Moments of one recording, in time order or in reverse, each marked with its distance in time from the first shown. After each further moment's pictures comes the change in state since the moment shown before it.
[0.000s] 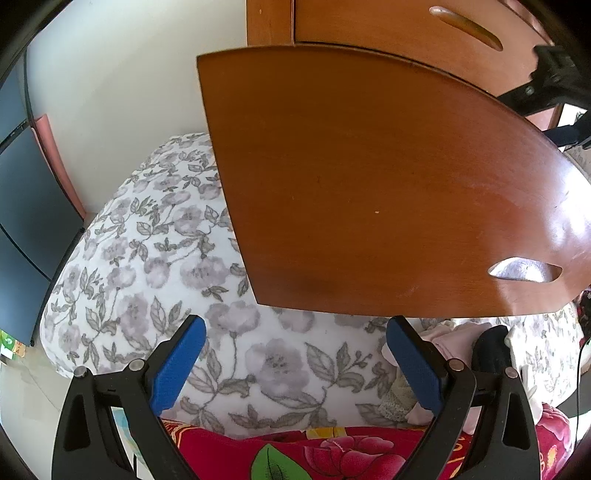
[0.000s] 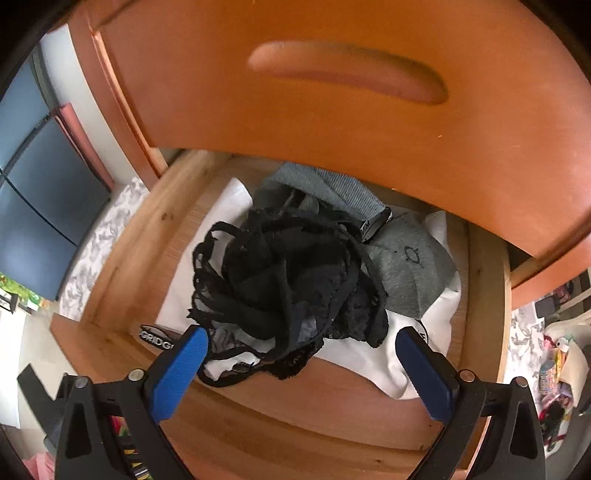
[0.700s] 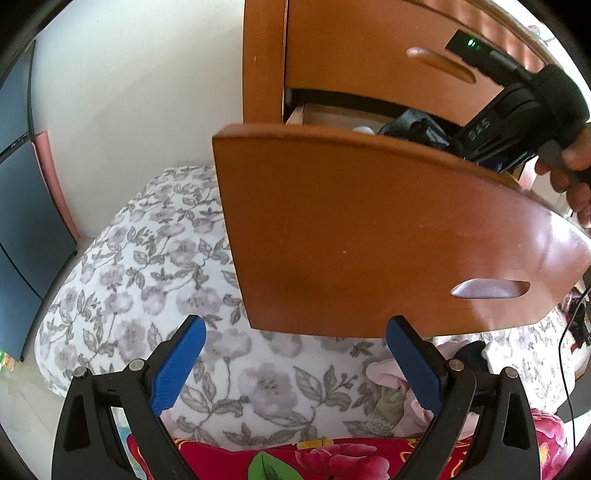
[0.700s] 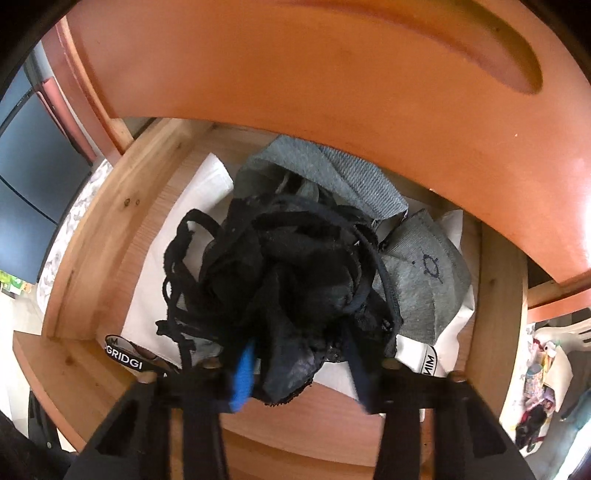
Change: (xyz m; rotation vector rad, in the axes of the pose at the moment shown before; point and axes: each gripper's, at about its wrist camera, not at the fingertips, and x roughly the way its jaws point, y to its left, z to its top) left arm -0.026 -0.001 0.000 0.008 -0.146 -0.054; right arm 0.042 0.009 0.024 -0.027 0.117 -0.060
